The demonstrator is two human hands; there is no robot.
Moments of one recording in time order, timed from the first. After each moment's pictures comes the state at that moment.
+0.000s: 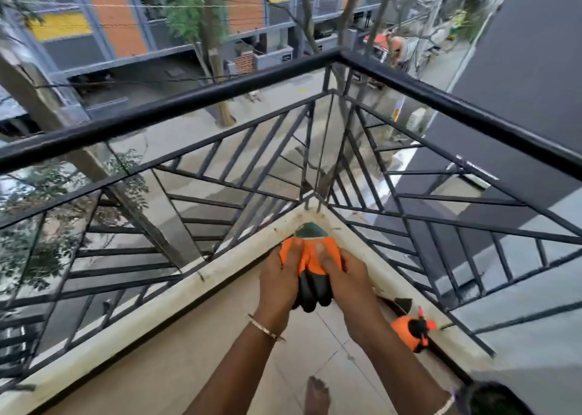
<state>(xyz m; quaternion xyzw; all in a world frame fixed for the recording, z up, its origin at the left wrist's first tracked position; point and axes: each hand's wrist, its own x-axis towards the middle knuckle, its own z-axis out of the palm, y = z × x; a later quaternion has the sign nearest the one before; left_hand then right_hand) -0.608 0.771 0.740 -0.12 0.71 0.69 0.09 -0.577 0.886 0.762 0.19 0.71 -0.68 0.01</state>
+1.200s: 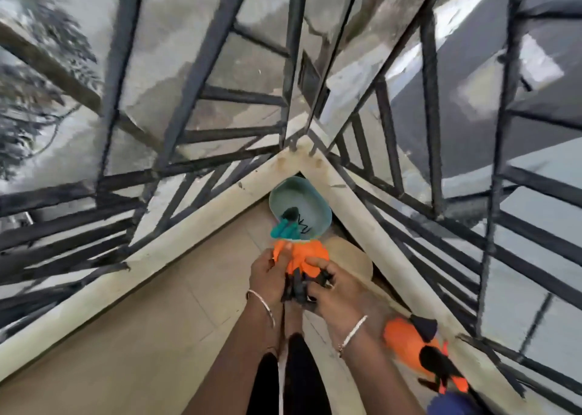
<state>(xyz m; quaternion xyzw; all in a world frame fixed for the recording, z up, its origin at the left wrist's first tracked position) -0.959 0.910 0.342 -0.33 0.67 0.62 0.24 -0.926 1.016 0.387 0.44 0.56 -0.68 0.19</state>
